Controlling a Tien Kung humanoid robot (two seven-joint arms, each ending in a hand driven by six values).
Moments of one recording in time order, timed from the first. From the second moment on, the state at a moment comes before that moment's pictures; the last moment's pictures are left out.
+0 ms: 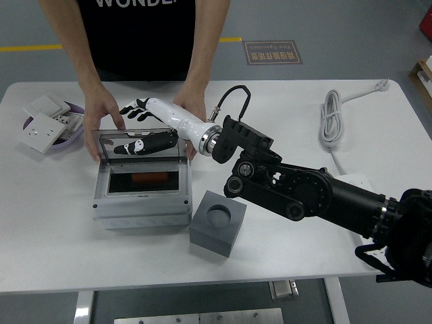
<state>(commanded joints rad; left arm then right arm) 0.13 0.08 -1.05 -0.18 0.90 0.01 0.14 0.92 -0.01 0.40 1.11 -1.35 -0.17 -0.12</state>
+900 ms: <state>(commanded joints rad) 0.13 0.09 -1.04 -0.18 0.86 0.01 0.11 0.91 -0.20 0.20 1.40 -1.31 -0.16 -0.16</state>
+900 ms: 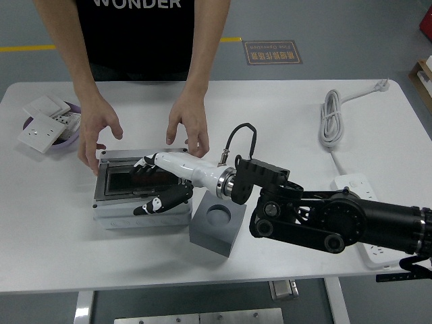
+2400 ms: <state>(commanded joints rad) 0.12 0.06 -1.05 -0.18 0.87 0.02 0.13 0.34 -0.30 1.09 1.37 -1.38 -0.14 0.04</state>
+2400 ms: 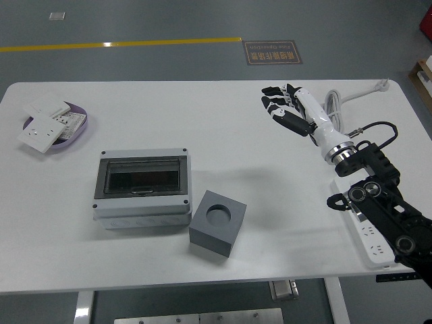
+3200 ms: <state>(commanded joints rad) 0.13 0.05 -1.06 -0.18 0.88 0.02 0.13 0.21 -0.26 1.23 1.37 -1.20 -0.03 0.20</state>
